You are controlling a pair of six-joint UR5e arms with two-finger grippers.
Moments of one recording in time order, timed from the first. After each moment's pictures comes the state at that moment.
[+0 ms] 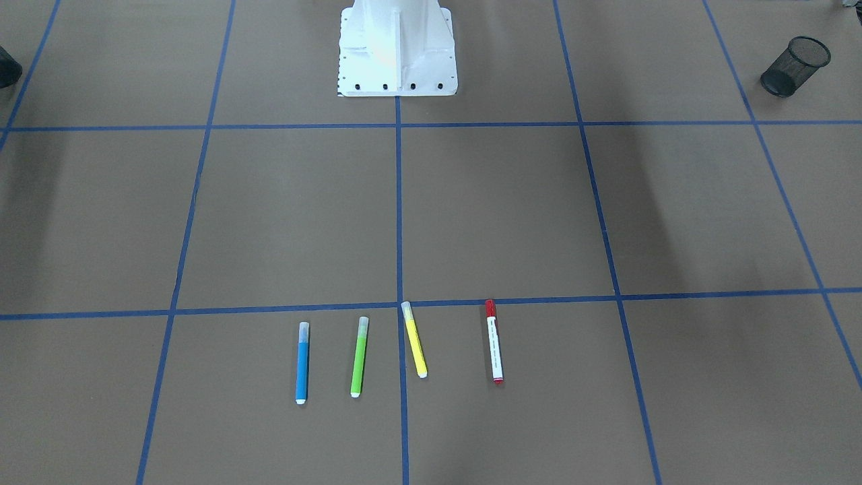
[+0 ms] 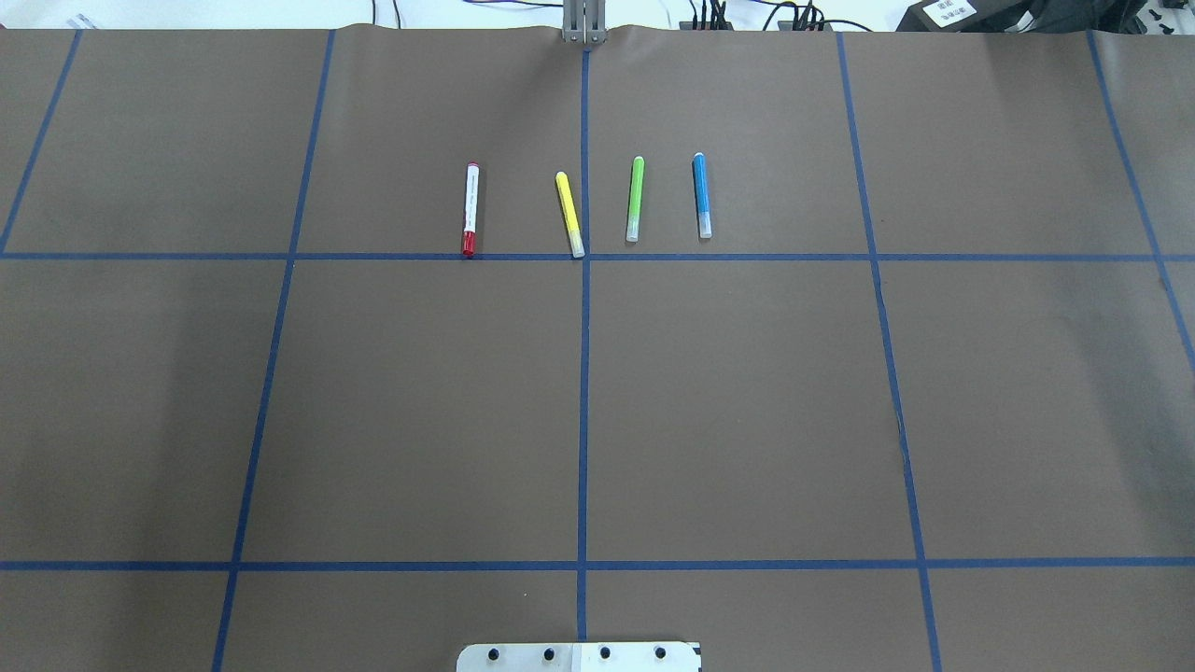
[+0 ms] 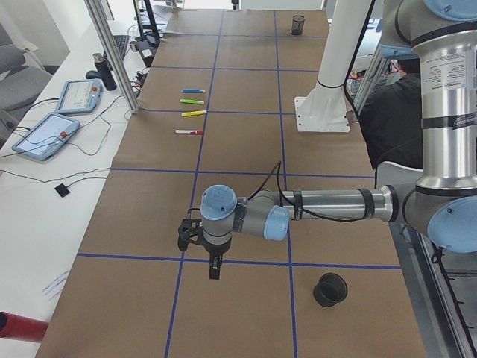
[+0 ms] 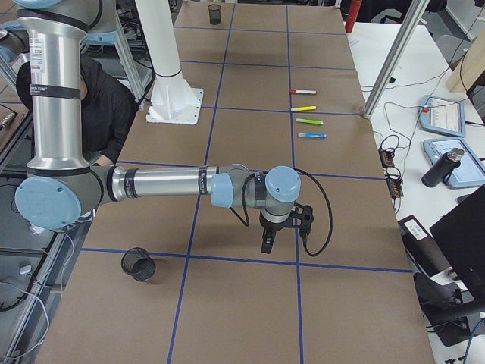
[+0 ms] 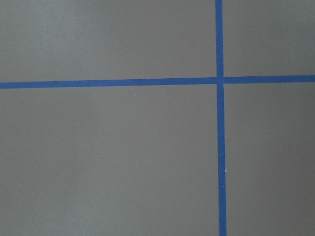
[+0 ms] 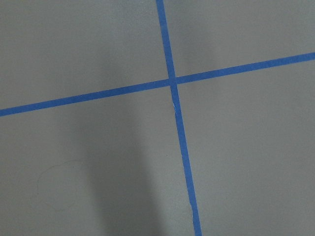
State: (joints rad) left arm -1.52 -1.43 -1.65 -1.80 -2.27 -0.14; right arm 1.52 -1.61 1.69 -1.63 2.38 0.22
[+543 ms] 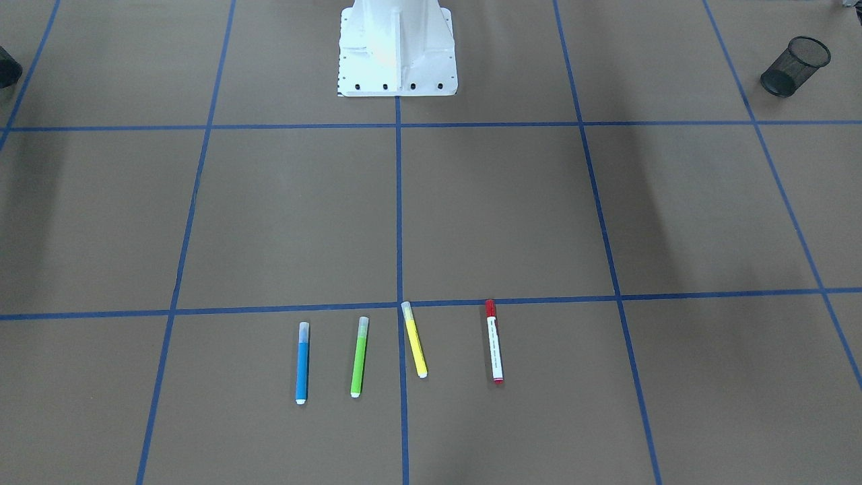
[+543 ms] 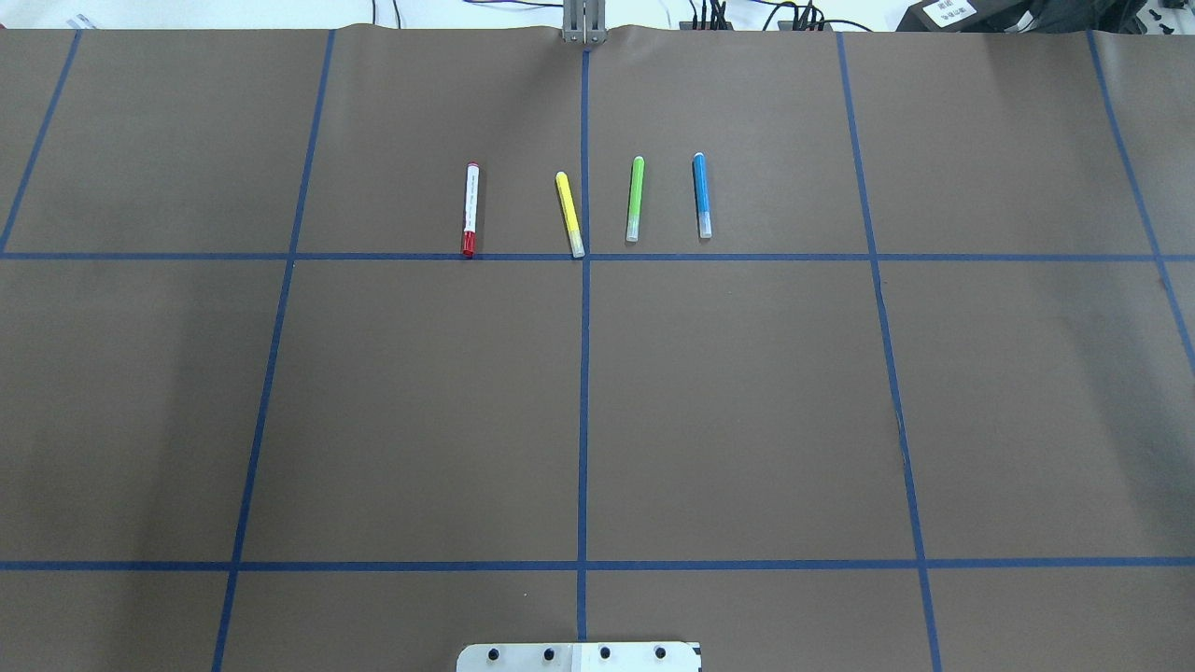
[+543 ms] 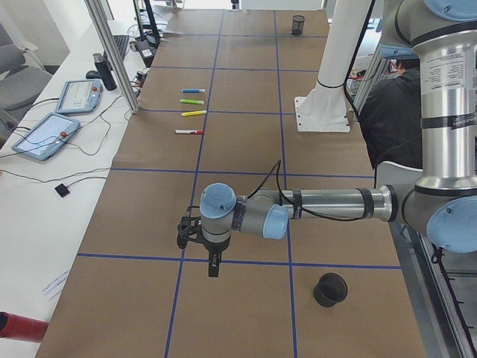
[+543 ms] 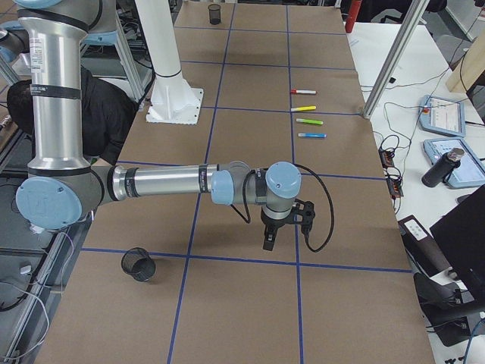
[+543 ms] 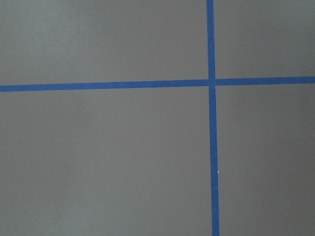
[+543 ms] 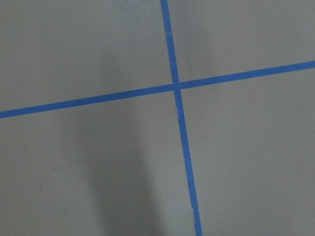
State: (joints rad) left arm -1.52 -1.44 -1.65 -1.80 -2.27 -0.14; right arm 1.52 -1.61 1.70 -1.62 2.38 0.22
